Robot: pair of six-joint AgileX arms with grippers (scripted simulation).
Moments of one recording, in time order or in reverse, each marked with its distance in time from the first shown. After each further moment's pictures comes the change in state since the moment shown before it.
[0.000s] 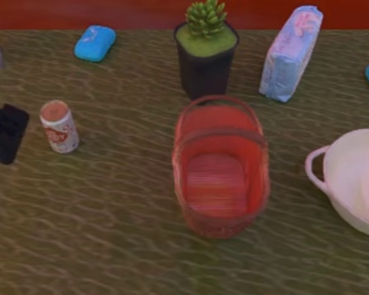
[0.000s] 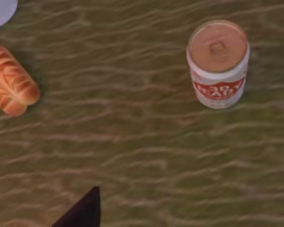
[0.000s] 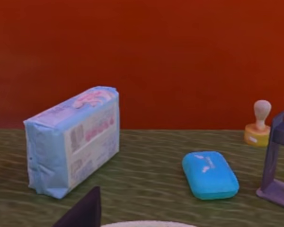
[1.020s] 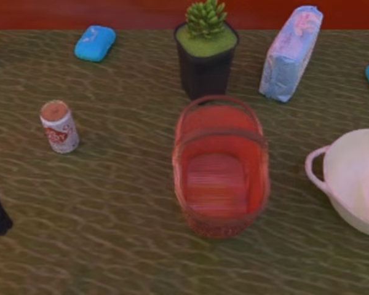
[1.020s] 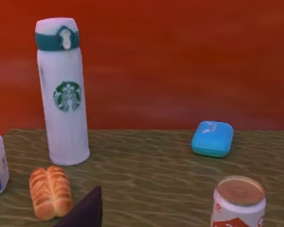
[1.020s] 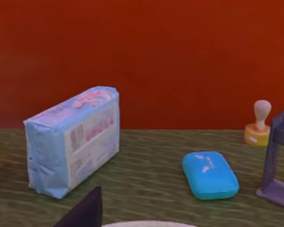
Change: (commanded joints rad) left arm 0.079 -1.120 -0.933 0.658 -0.009 -0.355; right arm 0.000 0.000 0.000 0.000 0.000 0.000
